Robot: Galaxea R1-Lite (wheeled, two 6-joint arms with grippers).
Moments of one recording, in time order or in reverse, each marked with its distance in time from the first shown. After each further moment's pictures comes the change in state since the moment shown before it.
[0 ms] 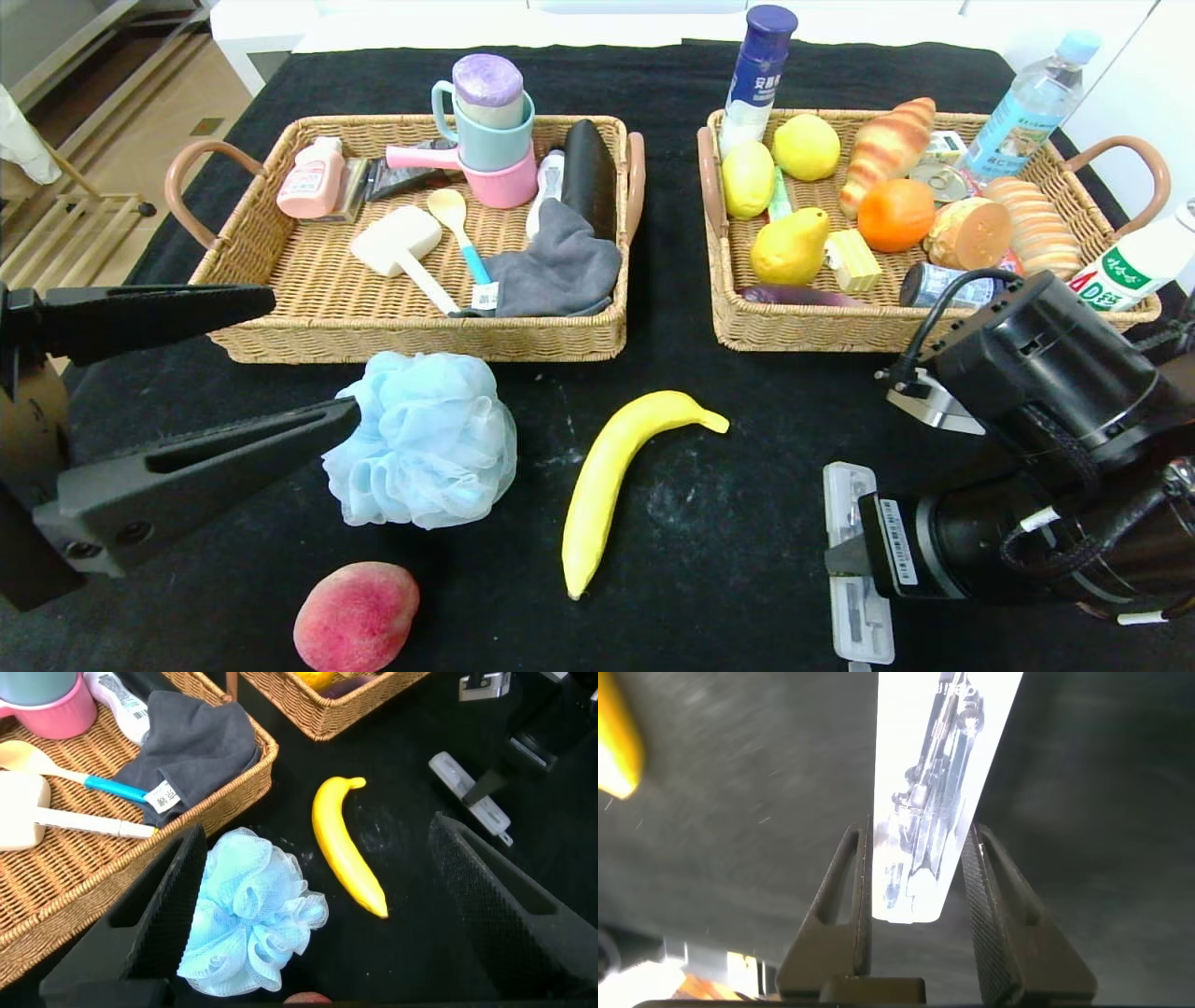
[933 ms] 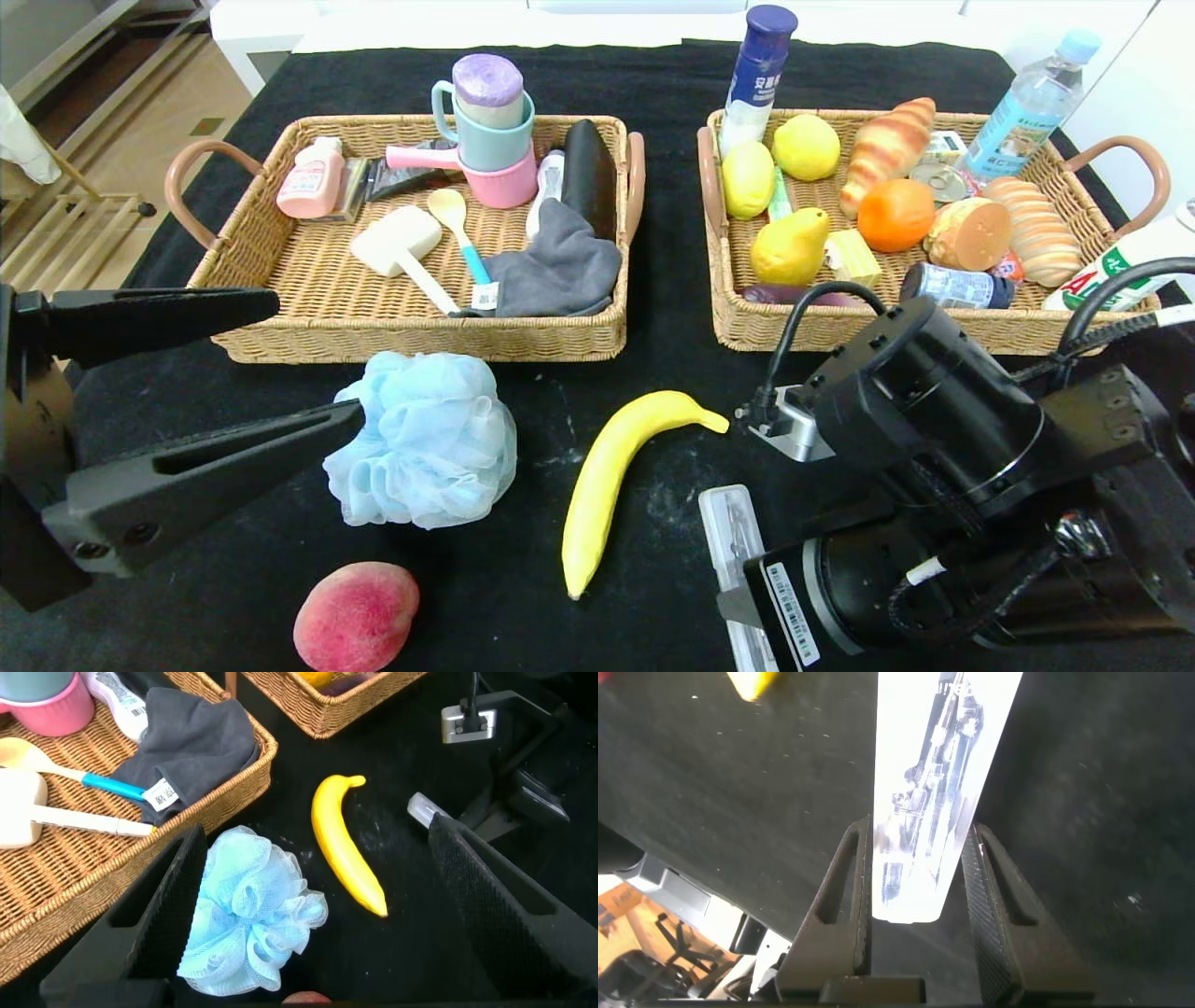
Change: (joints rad) left arm 0.000 0.004 0.001 0.001 -0.001 -0.001; right arm 0.171 0.093 -0.064 -0.094 0.040 -0.202
